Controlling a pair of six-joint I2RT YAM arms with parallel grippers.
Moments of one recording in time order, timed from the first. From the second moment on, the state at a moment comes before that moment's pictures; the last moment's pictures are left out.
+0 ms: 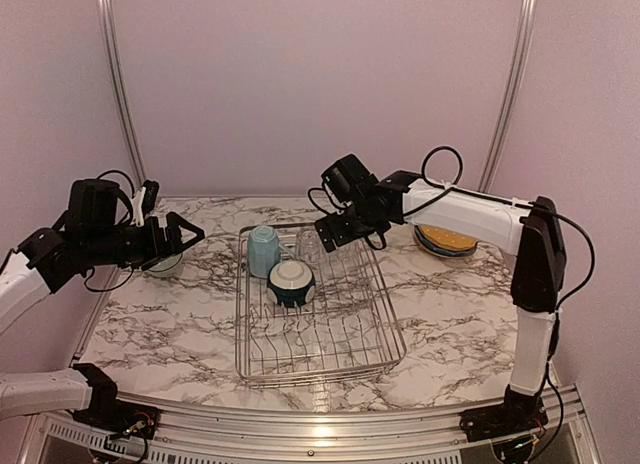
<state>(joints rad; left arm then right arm) -0.43 0.92 0.90 -0.54 0.22 -0.58 0.81 1.97 1.75 -0.70 0.38 0.20</state>
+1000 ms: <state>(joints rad) -0.64 0.93 0.85 -0.42 0.18 -0.71 0.72 2.18 1.88 -0.70 0.28 0.10</state>
